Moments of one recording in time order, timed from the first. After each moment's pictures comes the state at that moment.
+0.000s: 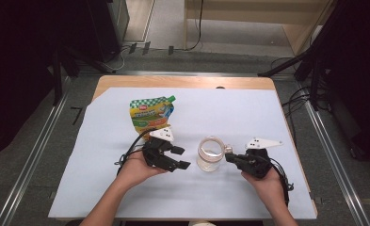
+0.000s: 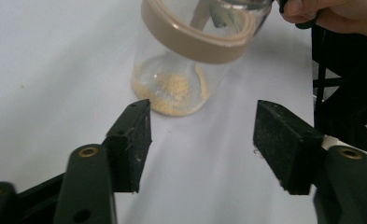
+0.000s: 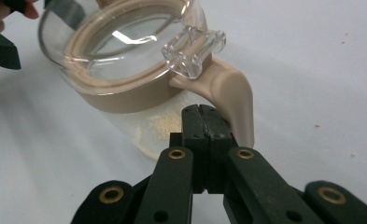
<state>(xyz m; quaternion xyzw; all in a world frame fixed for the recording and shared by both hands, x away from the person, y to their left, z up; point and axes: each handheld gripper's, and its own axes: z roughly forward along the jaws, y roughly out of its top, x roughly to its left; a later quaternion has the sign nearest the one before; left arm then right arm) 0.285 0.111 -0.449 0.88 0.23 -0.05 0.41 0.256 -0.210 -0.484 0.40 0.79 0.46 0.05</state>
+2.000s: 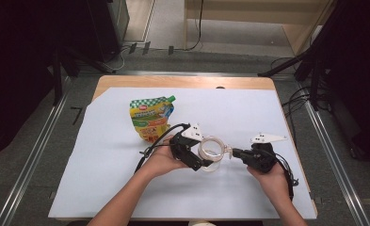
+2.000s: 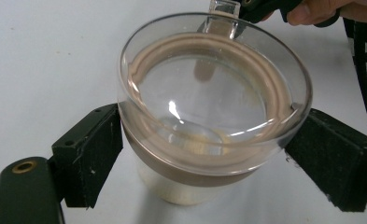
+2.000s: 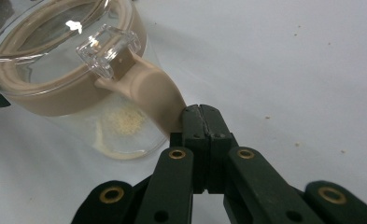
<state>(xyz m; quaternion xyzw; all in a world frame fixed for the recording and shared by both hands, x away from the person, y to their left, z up) 0.301 0.043 -0.452 0.90 0.14 0.02 0.41 0.272 -0.226 -0.486 0.43 0.79 0.43 0.07</state>
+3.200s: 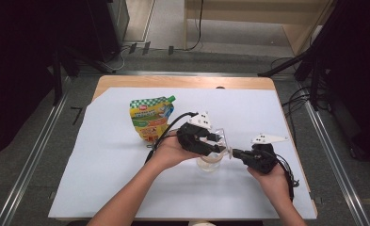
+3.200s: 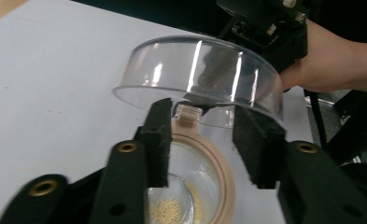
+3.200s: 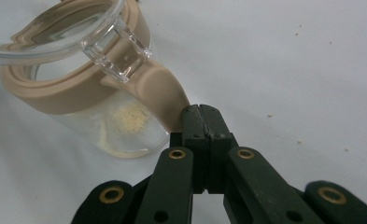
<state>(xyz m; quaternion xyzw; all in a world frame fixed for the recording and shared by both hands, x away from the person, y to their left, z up) 0.306 0.022 -0.407 0.88 0.14 -0.01 0.45 0.270 -0.227 -0.486 0.43 0.79 0.44 0.07</state>
